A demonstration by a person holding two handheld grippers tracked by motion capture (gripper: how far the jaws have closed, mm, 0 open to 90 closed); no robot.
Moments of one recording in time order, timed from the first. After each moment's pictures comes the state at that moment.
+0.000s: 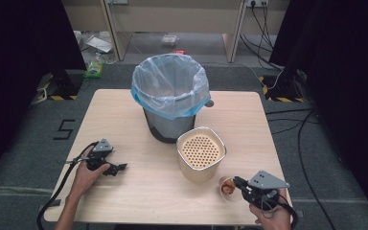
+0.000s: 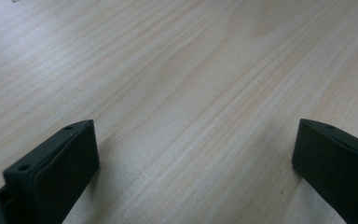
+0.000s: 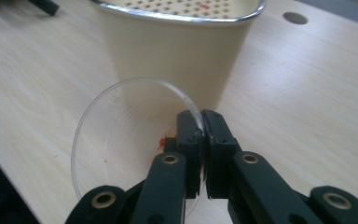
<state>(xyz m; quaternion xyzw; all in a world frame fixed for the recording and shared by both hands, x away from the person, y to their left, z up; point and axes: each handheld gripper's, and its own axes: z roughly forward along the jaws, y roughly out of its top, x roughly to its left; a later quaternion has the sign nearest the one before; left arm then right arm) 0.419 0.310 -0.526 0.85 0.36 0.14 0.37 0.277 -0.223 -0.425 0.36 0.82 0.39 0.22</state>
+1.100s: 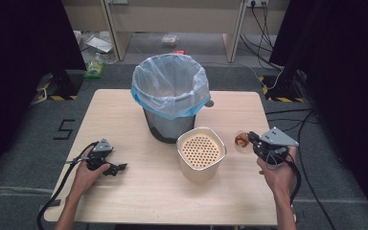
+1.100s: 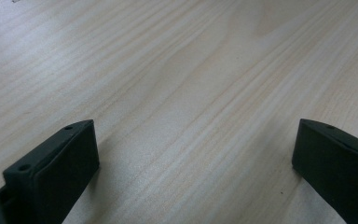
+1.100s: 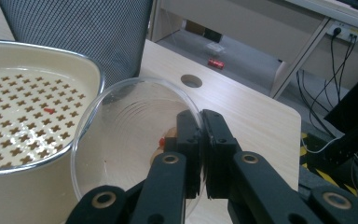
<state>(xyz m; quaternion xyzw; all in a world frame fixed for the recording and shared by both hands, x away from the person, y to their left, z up) 0.419 0.310 -0.526 0.85 0.36 0.14 0.37 0.369 -0.244 -0.378 0.39 0.76 0.40 0.35</state>
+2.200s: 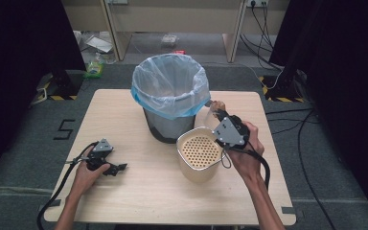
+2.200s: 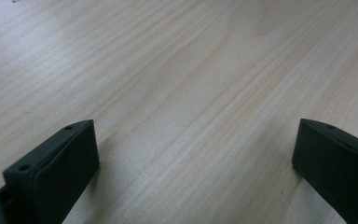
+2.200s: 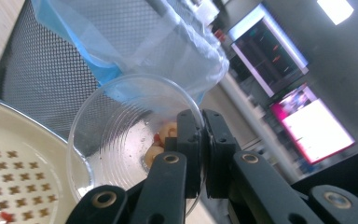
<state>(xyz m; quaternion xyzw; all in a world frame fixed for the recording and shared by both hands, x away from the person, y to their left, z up) 0.419 0.310 -0.526 0.85 0.36 0.14 0.37 0.380 -0.139 -0.337 0.14 0.76 0.31 0.55</state>
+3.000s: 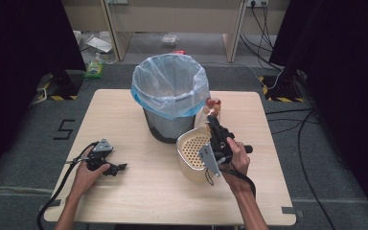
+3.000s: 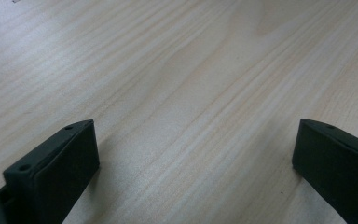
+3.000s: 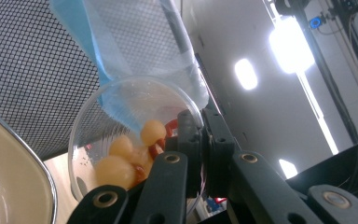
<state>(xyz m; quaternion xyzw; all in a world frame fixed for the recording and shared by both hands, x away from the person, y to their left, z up) 0.419 0.310 -0.526 0.85 0.36 0.14 0.37 0.365 -0.112 -0.388 0.04 0.67 0.26 0.70</state>
